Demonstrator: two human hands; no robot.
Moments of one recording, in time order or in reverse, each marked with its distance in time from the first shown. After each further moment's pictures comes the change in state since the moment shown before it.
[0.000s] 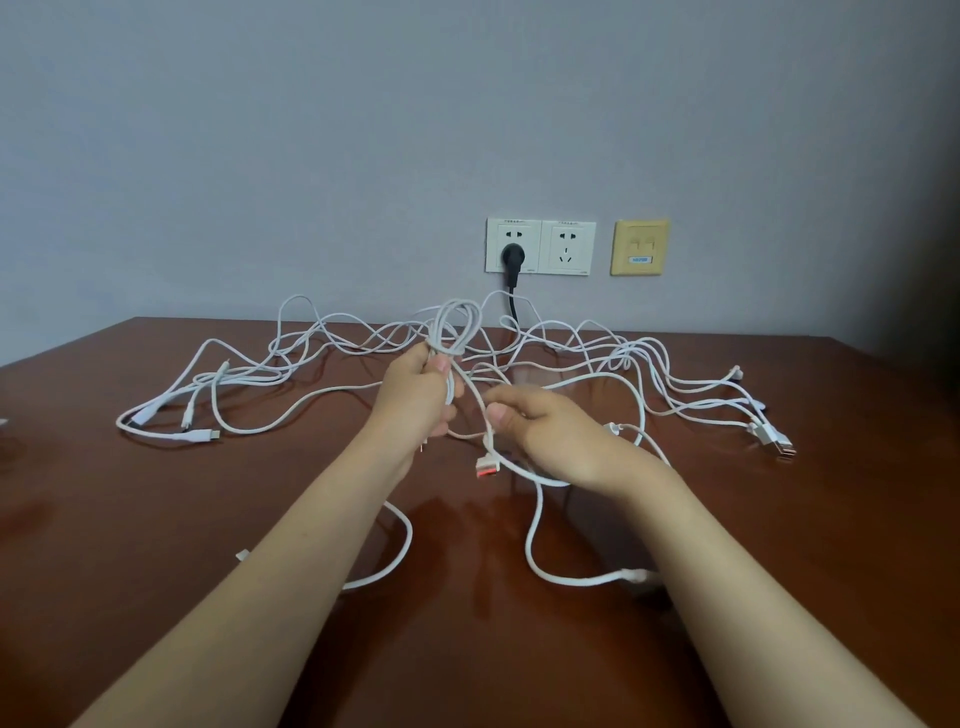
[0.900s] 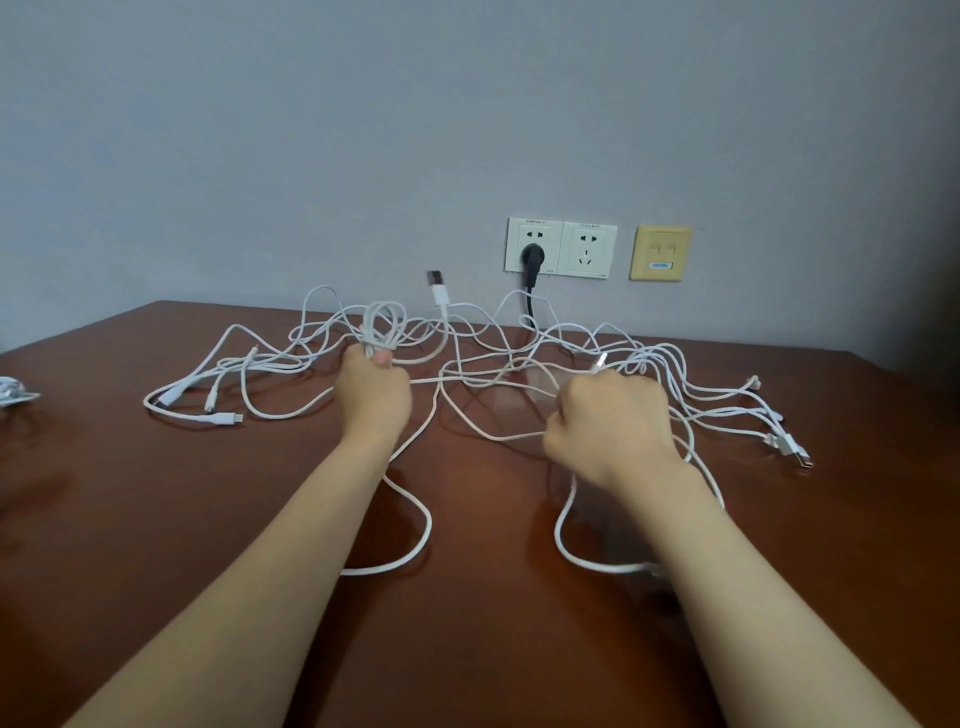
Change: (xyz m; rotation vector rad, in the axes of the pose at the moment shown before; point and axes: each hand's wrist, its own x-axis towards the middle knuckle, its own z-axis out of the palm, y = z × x) left_hand 0.020 -0.020 -0.031 0.276 0.526 -0.026; right_hand -0.017 -0.028 -0.008 -1.026 0.296 0.090
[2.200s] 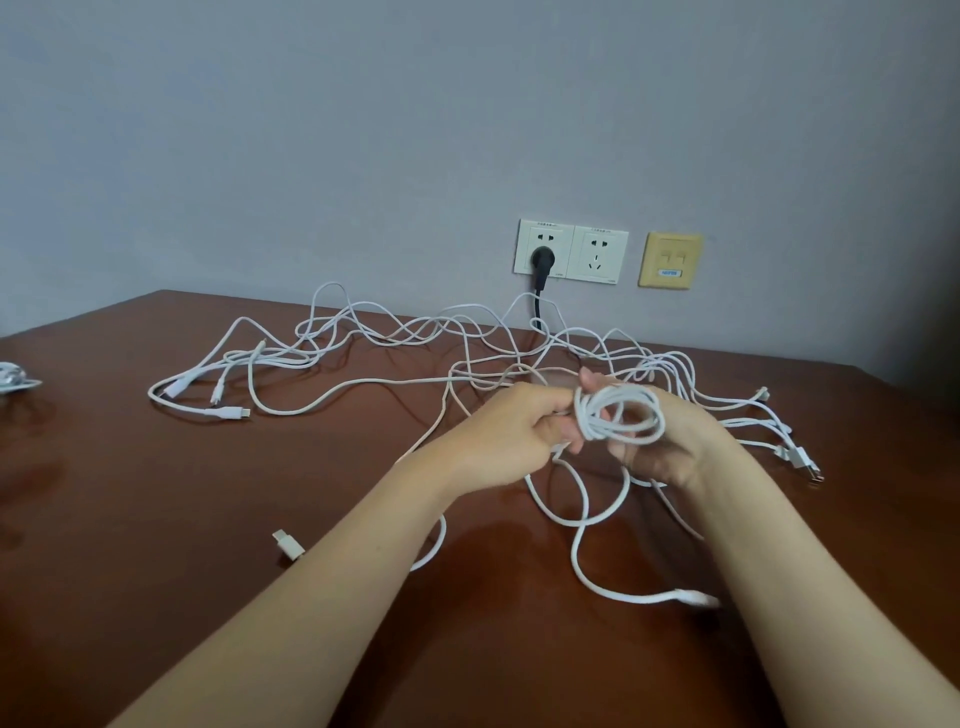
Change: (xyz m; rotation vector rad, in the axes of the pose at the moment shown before) left_hand -0.057 0.028 0.009 0.084 -0.968 0.547; right_hand 0.017 0.030 0.015 1.937 -0.461 0.542
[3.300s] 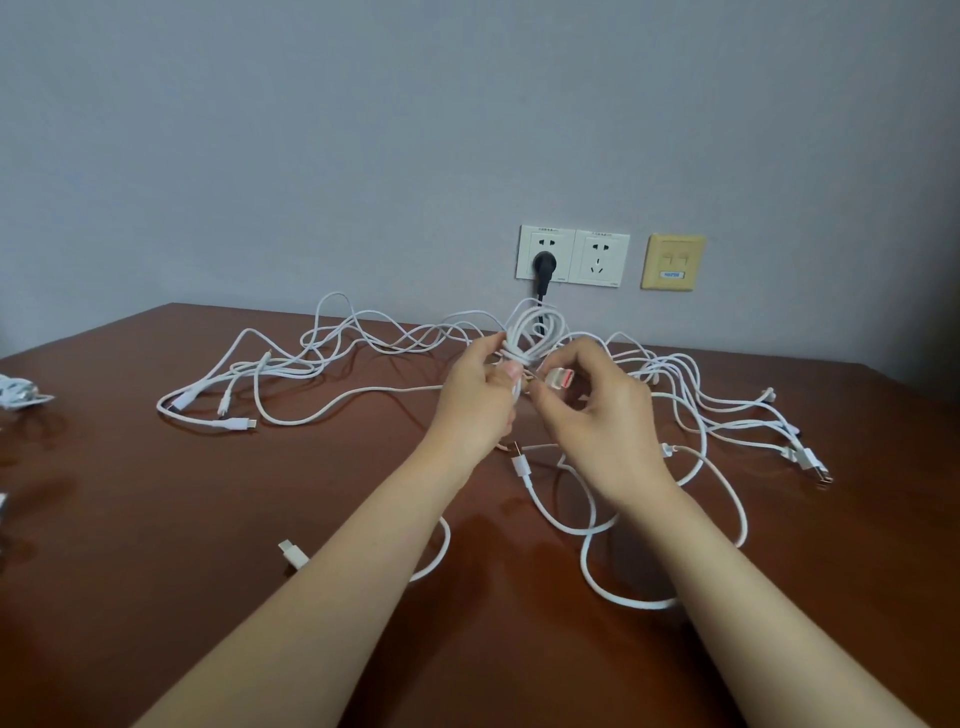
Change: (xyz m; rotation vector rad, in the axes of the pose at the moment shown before) left_hand 0.010 -0.002 -0.008 -0.416 0.520 -0.247; right_hand 0.004 0.030 0.031 -0.893 0.317 -0.943
